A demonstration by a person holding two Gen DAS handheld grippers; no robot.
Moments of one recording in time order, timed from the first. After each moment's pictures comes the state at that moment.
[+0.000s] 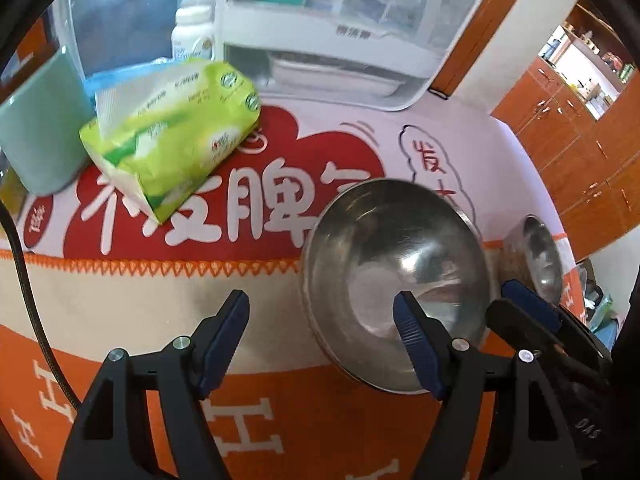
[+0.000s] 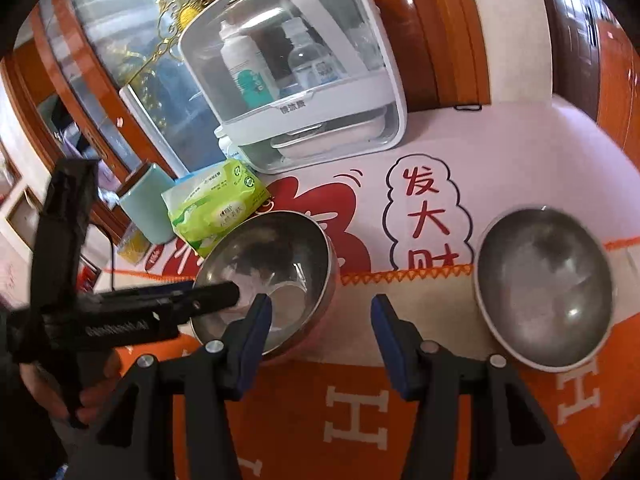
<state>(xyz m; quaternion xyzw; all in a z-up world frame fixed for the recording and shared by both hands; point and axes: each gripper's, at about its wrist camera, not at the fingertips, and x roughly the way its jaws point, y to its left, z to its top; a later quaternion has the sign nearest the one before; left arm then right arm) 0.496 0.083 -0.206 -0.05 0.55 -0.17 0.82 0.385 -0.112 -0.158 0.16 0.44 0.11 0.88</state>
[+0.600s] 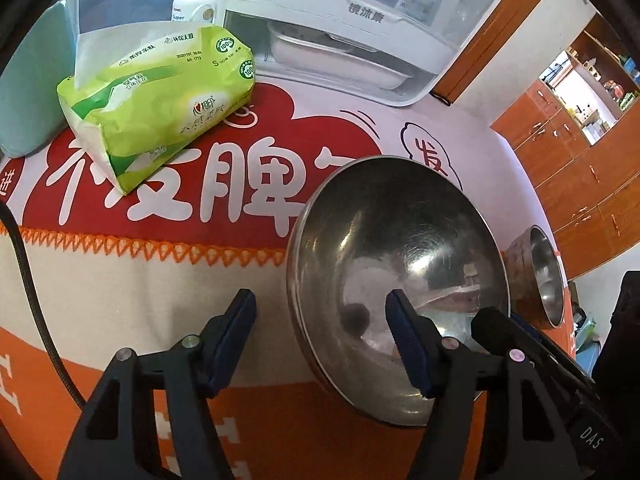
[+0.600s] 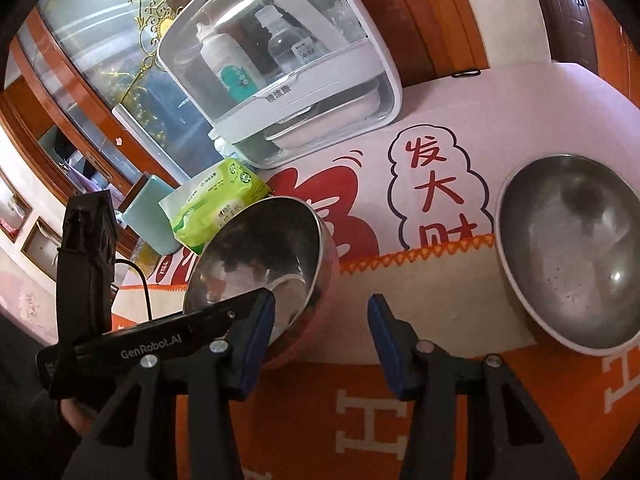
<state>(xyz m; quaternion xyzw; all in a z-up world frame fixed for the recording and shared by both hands) 0.498 0.072 -0.241 -0.10 0.54 -0.18 0.82 0.389 -0.117 -0.182 0.22 0.44 0.12 0.86</state>
